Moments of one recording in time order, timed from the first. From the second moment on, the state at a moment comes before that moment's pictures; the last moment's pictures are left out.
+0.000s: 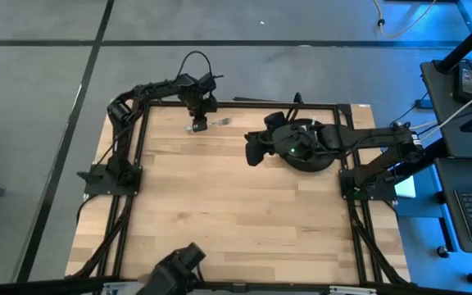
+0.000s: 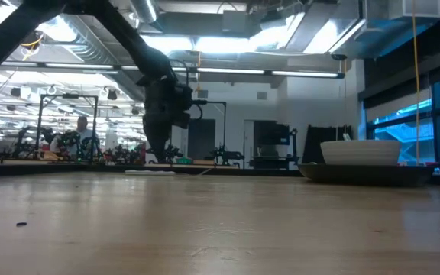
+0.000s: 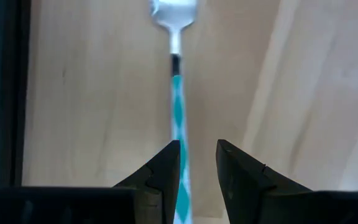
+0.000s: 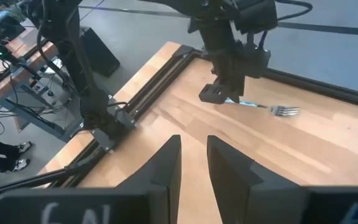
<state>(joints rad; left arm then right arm) 0.82 2.01 1.48 -0.96 0.17 0.59 0.12 1.53 1.61 -0.64 0.56 0.83</state>
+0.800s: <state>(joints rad) 0.88 2.08 1.48 -1.00 0.33 0.57 0.12 1.53 1.61 -0.64 0.56 0.84</state>
